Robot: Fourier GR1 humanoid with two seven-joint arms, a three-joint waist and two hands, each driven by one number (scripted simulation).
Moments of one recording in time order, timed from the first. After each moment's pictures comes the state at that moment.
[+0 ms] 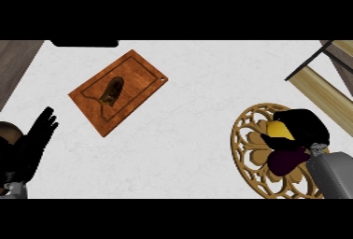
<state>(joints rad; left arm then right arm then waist) 0.02 0.35 0.13 -1.41 0.13 -0.04 0.08 -0.28 -0.44 0.18 -1.19 1.12 0.20 0.08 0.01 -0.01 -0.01</state>
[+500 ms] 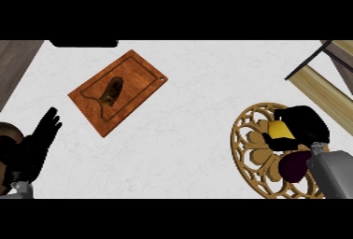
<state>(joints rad) 0.01 0.31 0.14 -1.40 0.09 -0.04 0.07 -0.29 -0.44 0.16 -1.18 1.21 0.12 0.01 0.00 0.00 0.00</state>
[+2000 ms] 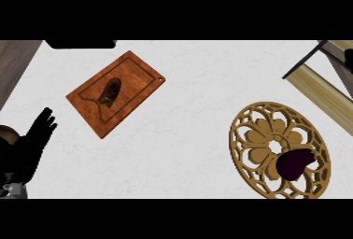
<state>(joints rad) 0.02 0.31 0.17 -1.43 0.09 -0.06 0.11 -0.66 -0.31 -0.43 -1.82 0.80 0.38 0.94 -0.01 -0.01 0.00</state>
